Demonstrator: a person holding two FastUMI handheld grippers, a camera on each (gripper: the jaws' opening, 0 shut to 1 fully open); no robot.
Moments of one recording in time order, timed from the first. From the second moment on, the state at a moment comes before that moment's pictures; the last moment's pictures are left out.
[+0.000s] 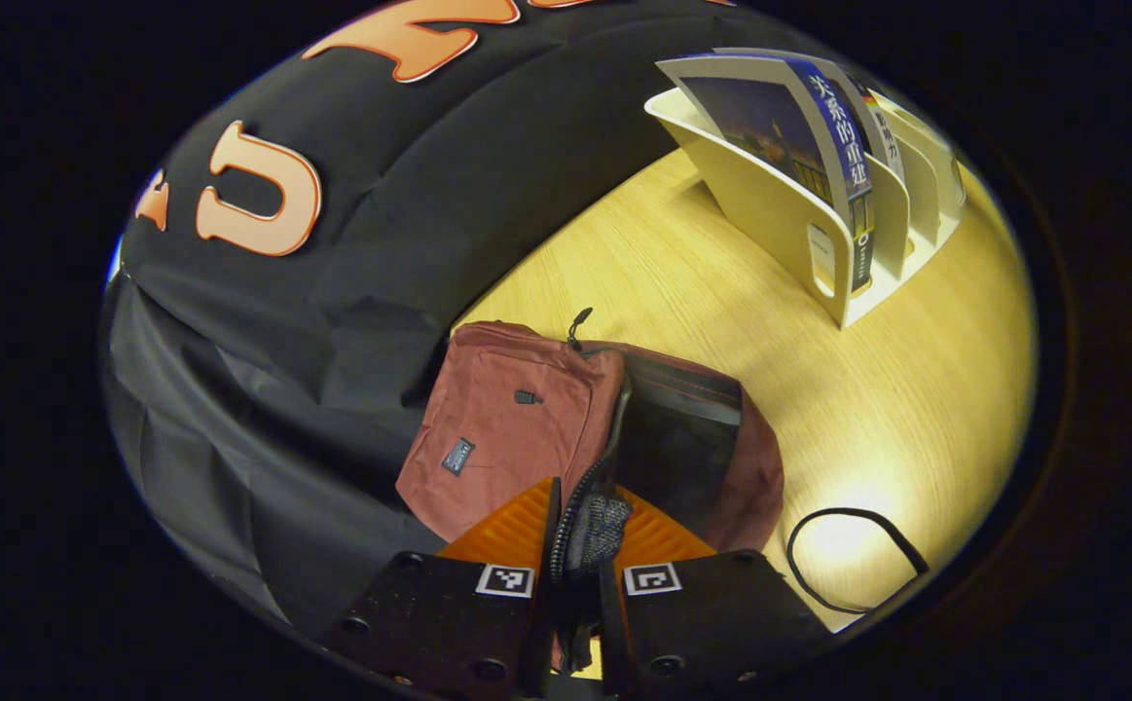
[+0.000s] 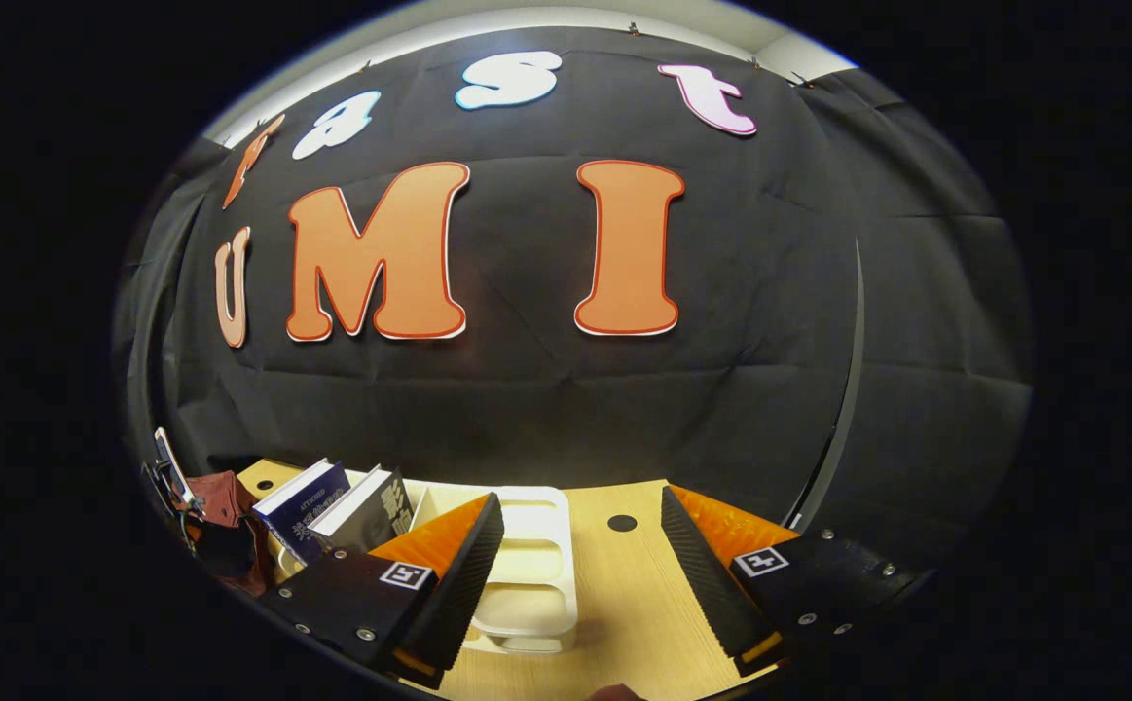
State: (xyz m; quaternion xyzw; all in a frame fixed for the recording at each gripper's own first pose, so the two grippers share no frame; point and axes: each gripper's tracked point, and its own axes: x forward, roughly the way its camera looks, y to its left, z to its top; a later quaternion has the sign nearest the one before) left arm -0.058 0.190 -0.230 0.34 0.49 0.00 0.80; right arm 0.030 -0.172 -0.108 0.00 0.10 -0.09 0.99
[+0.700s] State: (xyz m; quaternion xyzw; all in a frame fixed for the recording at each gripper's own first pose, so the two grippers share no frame) left arm -0.024 0.214 -0.172 0.16 0.55 -0.18 0.80; right arm -0.001 -0.058 -0.079 -0.05 0.14 -0.10 0.98
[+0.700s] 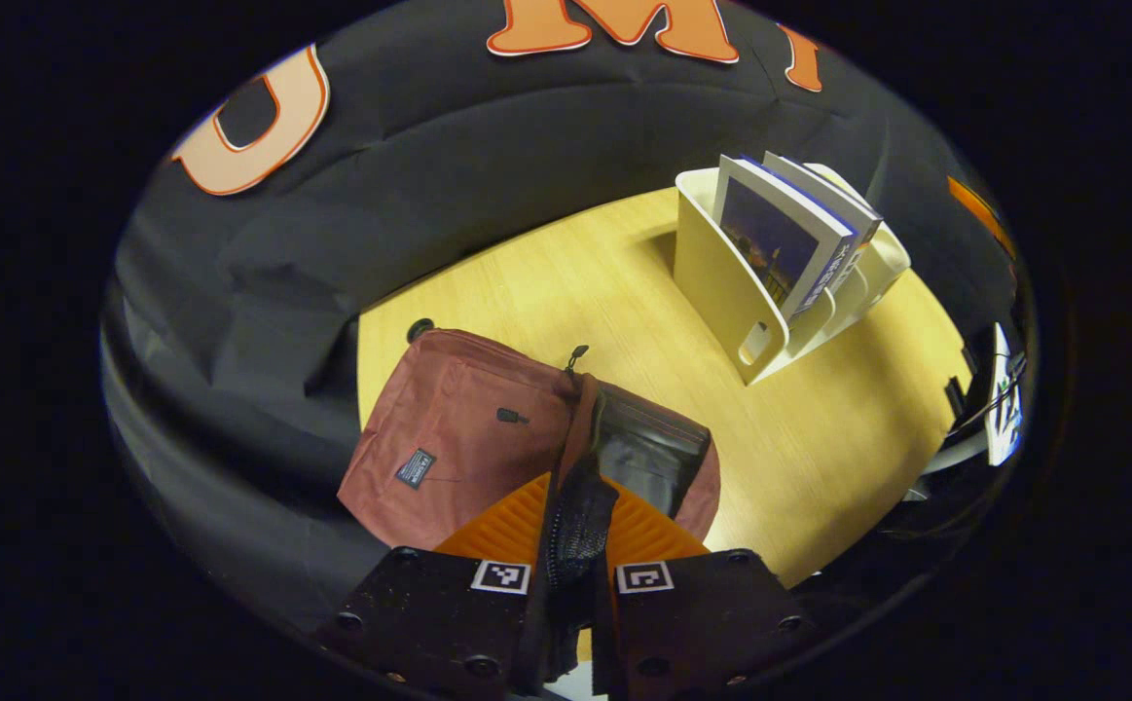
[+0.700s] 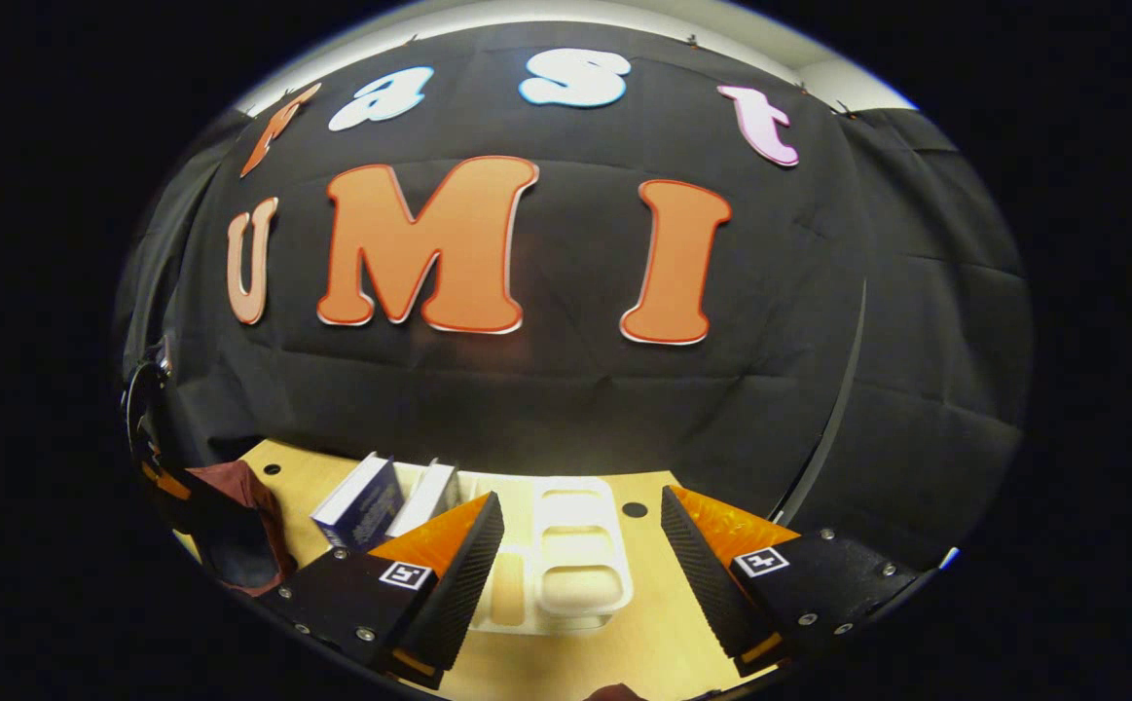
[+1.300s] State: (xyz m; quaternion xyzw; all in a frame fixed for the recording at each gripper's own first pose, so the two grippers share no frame) left arm -0.004 0.231 -0.153 0.13 0.56 -0.35 0.74; right arm 0.017 0.098 -0.091 -0.04 0.30 -0.06 0.95
